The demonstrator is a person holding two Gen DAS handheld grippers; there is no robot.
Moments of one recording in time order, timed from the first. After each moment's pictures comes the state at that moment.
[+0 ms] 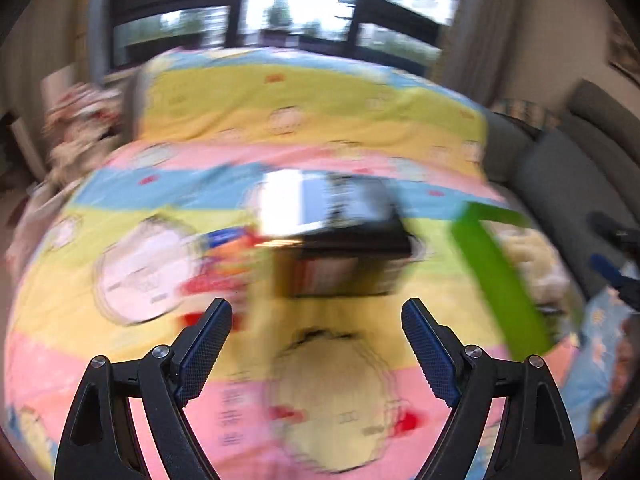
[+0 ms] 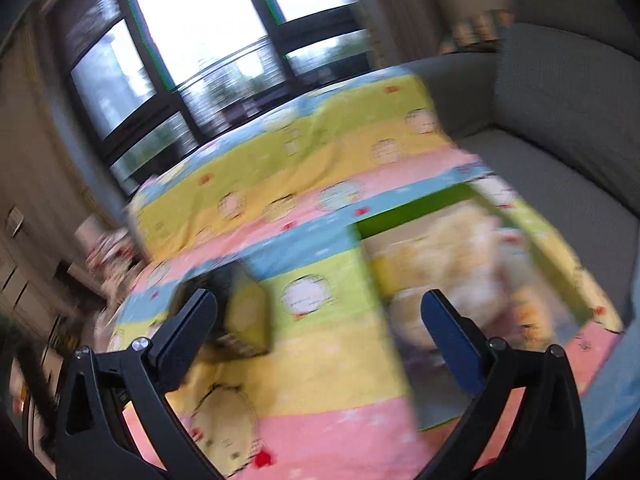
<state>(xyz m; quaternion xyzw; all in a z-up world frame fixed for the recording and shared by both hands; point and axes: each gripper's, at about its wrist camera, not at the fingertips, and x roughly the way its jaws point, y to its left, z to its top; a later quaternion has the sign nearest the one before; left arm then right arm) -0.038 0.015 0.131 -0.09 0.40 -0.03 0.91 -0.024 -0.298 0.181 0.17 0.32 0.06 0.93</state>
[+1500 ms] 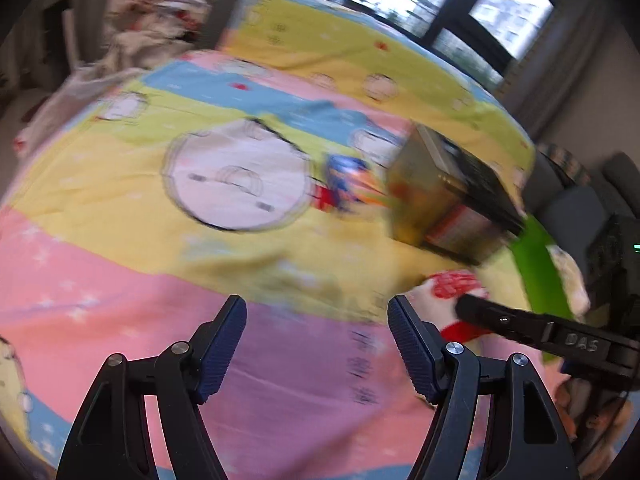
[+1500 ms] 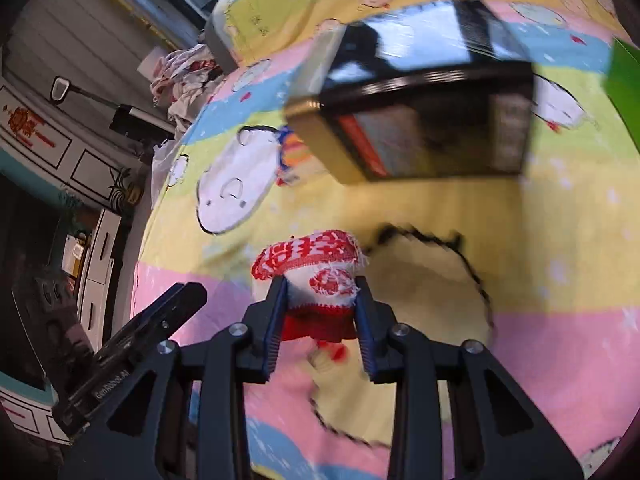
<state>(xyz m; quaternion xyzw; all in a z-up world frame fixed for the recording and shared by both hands) -0.068 0.115 0.057 -0.21 0.43 -0.03 0.88 0.009 -0.101 0.055 0.13 0.55 0.25 0.79</state>
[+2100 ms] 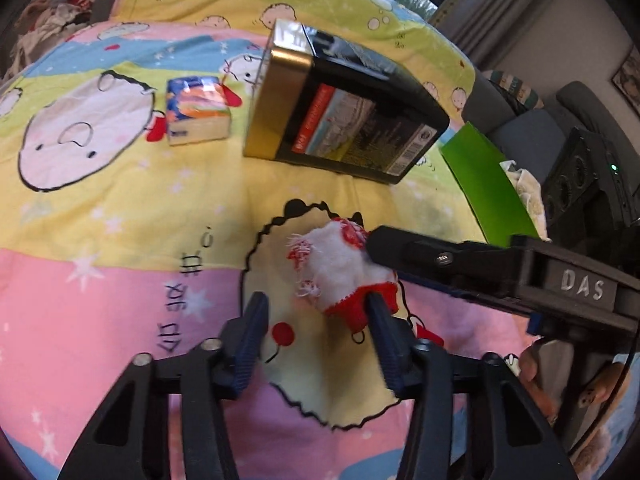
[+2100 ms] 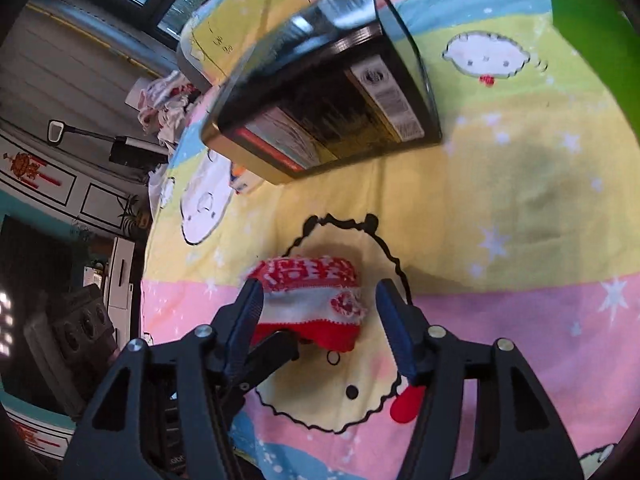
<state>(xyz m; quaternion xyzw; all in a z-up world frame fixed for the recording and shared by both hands) -0.043 0.007 0.033 -0.17 0.49 -0.14 0.84 0.020 -0.147 0.028 0.20 0.56 0.24 0.76</state>
